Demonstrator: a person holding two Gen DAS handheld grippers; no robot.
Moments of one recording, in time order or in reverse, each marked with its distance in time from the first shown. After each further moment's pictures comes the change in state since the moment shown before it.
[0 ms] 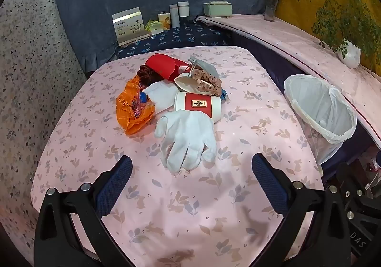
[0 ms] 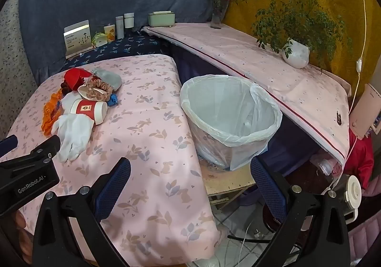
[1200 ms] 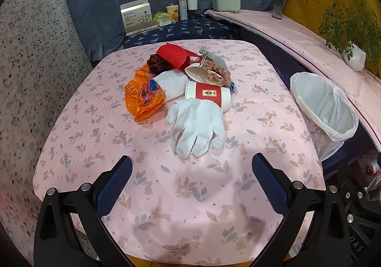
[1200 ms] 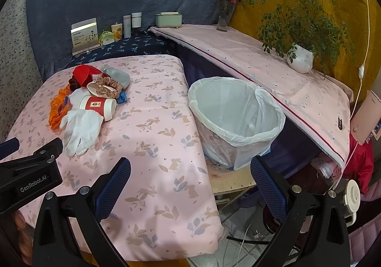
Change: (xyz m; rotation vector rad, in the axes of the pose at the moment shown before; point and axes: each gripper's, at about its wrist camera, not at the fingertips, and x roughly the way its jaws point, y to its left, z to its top) left arm -0.008 0.015 -0.009 -0.049 0.050 0.012; right arm -0.013 0.012 -0.004 -0.028 -0.016 0.015
